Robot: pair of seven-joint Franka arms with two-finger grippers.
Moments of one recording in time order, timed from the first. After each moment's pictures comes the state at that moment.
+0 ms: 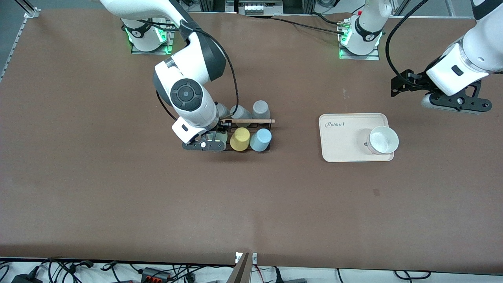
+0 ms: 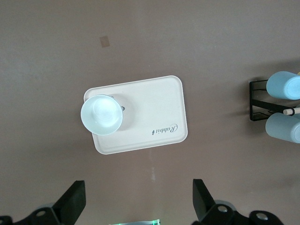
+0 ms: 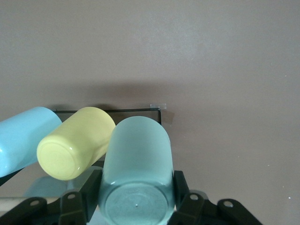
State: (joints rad) left arm 0.07 0.07 -0.23 -1.51 -0.04 1.47 -0.05; right arm 0.54 0.58 0.07 -1.36 0.04 1.84 0.61
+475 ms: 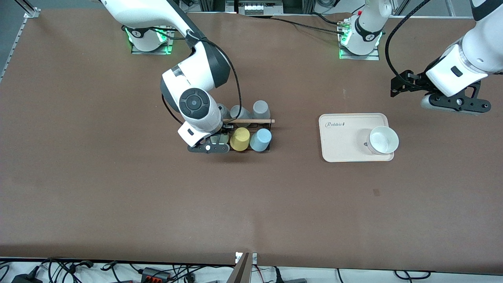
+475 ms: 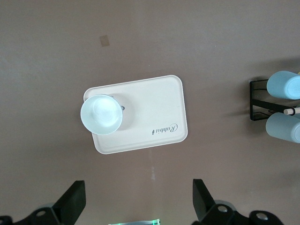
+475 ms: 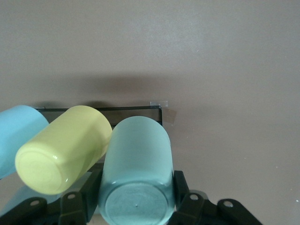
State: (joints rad) left arm 0.07 0.07 -0.23 -1.51 -0.04 1.47 -0.05; right arm 0.55 0.63 0.07 -1.36 0.04 1.86 0.61
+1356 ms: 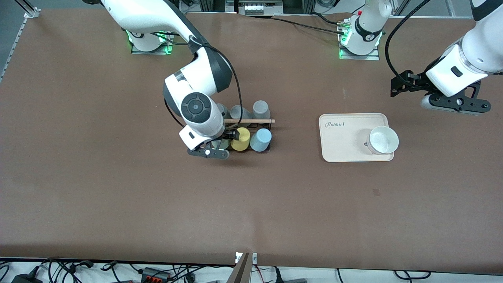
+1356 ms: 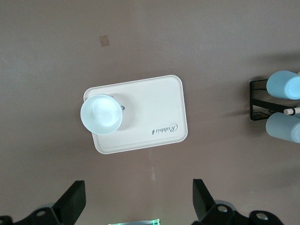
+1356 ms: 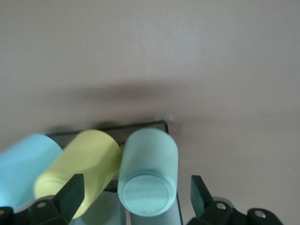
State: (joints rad) left arm 0.07 0.07 -0.23 -1.51 -0.04 1.47 -0.05; right arm 0.55 0.66 0.05 -1.28 0.03 1.86 0.70
